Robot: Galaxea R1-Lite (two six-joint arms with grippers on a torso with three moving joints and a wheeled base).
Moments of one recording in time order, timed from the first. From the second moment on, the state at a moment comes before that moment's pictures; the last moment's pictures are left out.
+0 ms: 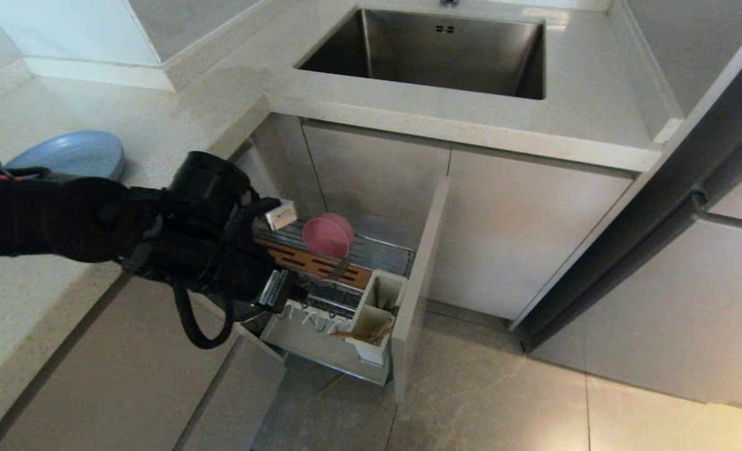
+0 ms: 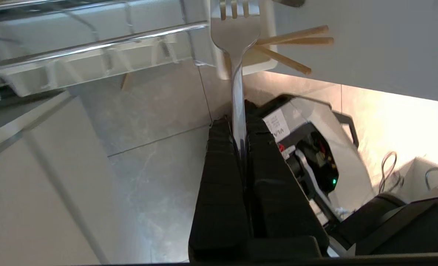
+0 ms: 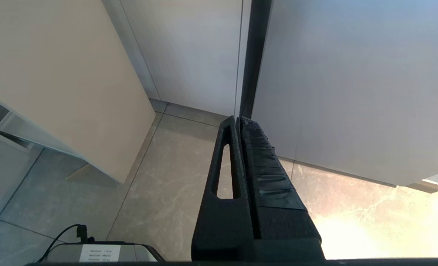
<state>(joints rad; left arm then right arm) -0.37 1.74 -1.28 0.39 -0.19 0.15 0.01 0.00 0.00 -0.03 0.00 0.00</state>
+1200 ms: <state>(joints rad) -0.50 2.04 -1.41 0.32 -0.04 0.13 0.01 0.00 0.00 -0.03 0.00 0.00</state>
